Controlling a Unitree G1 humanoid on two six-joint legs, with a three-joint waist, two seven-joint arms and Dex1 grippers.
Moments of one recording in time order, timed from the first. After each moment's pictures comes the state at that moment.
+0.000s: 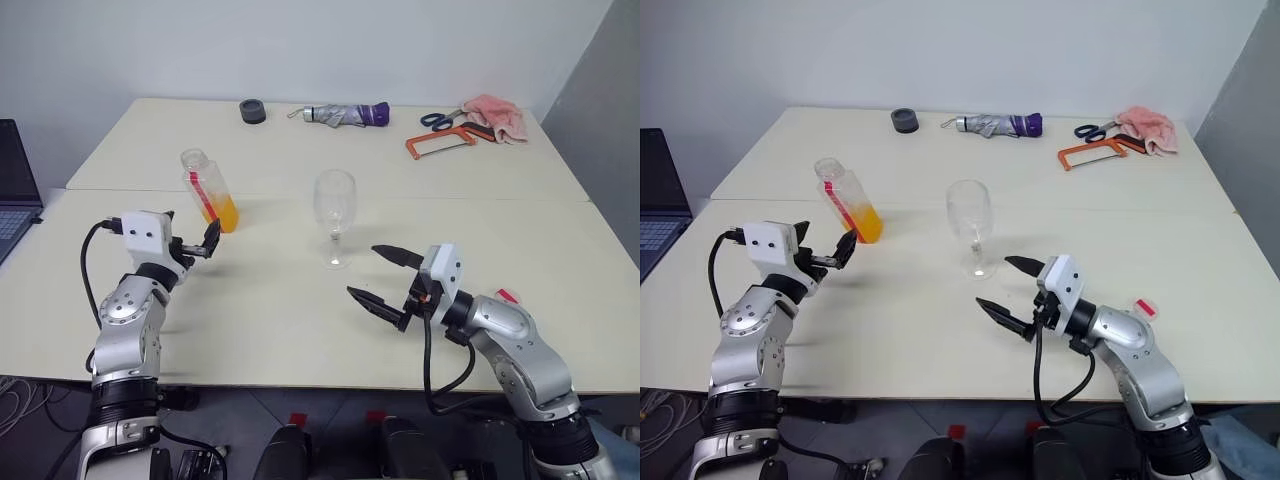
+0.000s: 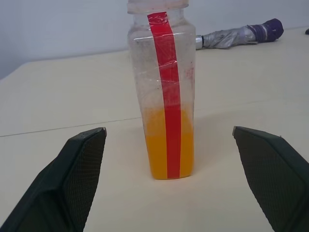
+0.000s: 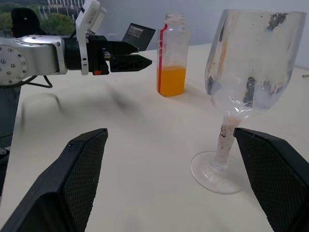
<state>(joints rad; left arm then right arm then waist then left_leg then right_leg) -0.34 0.47 0.30 0.20 -0.26 0.10 -0.38 -0.20 -0.38 0.15 -0.39 0.36 0.32 0.73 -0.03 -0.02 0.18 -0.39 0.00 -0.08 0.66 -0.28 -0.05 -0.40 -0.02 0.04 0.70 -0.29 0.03</state>
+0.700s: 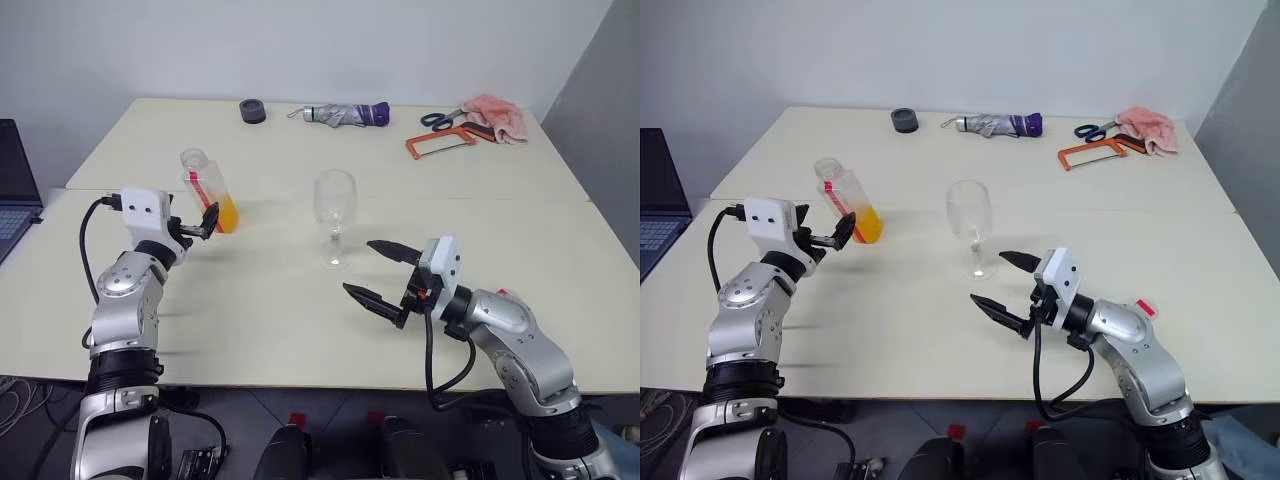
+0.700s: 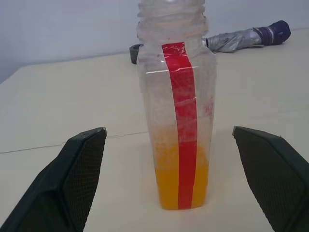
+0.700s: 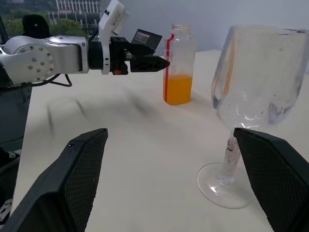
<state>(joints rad) -0.50 0.52 0.28 0.35 -0.25 0.15 -0.41 -0.24 -0.38 0.16 -0.41 0.38 0.35 0.73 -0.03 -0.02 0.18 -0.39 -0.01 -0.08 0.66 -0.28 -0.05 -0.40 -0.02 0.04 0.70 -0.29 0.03</state>
